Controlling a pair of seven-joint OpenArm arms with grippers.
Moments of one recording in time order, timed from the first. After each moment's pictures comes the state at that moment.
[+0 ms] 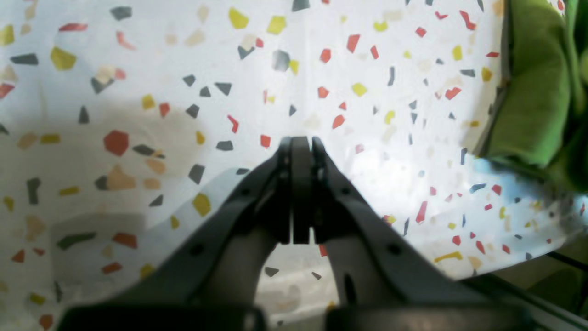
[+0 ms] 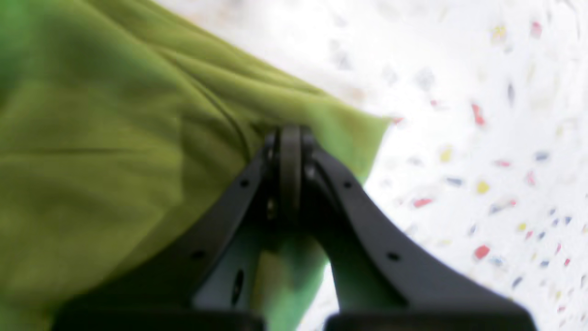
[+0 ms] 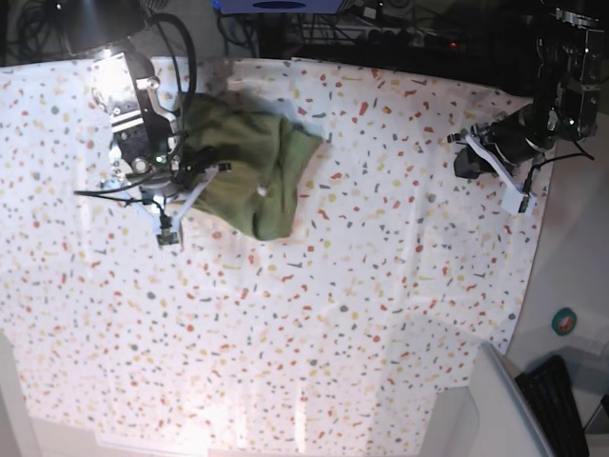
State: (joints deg) left arm 19.2 -30.9 -5.4 88.1 -44.3 -16.5 41.1; right arm -4.0 4.7 -12.8 81.1 -0.6 -7.8 -51.4
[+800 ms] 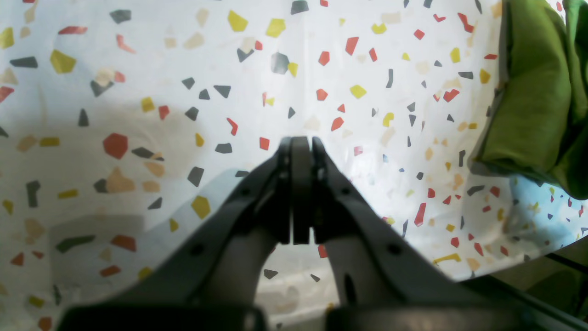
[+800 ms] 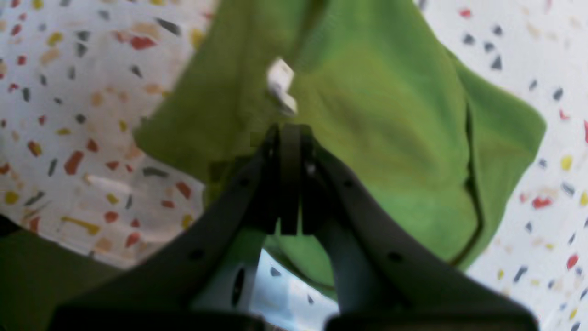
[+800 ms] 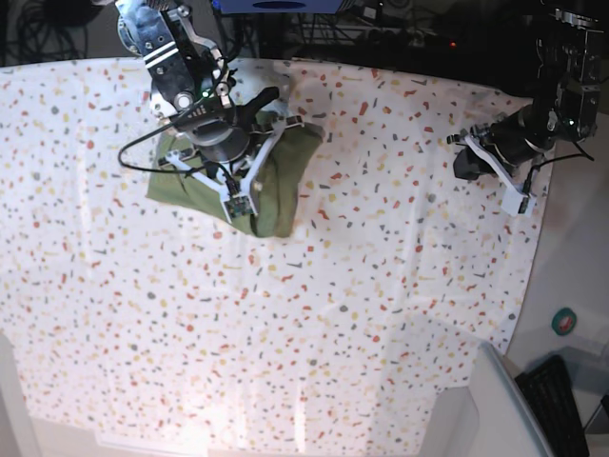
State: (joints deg) left arm 19.0 -30.8 -5.4 88.1 -44.3 -16.5 41.1; right arm -13.1 2.6 -25.7 98.9 -0.3 -8.2 -51.0
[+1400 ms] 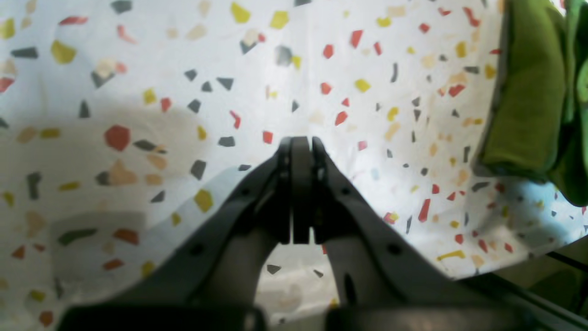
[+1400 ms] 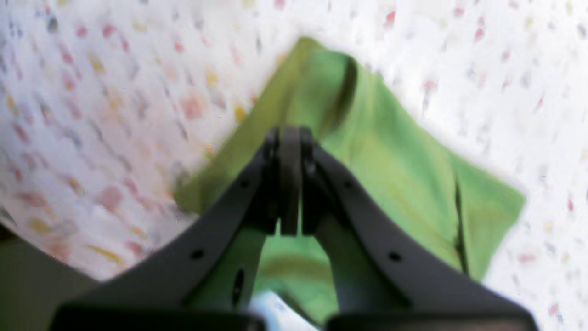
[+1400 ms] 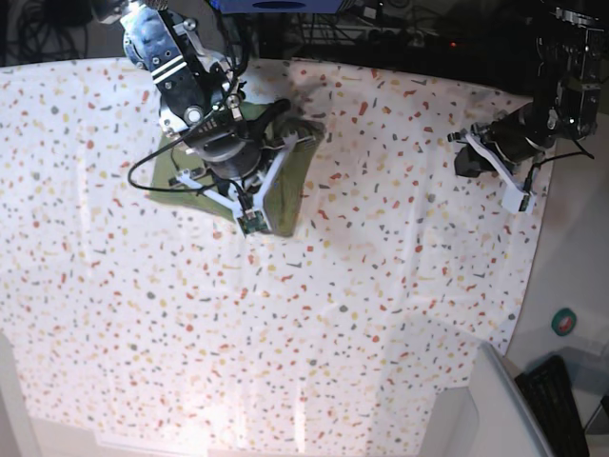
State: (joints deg) left arm 19.3 -30.8 -5.4 88.1 -44.1 -16.5 41.1; right arm -10.4 3.7 -28.3 98.0 -0.4 -8.2 -50.6
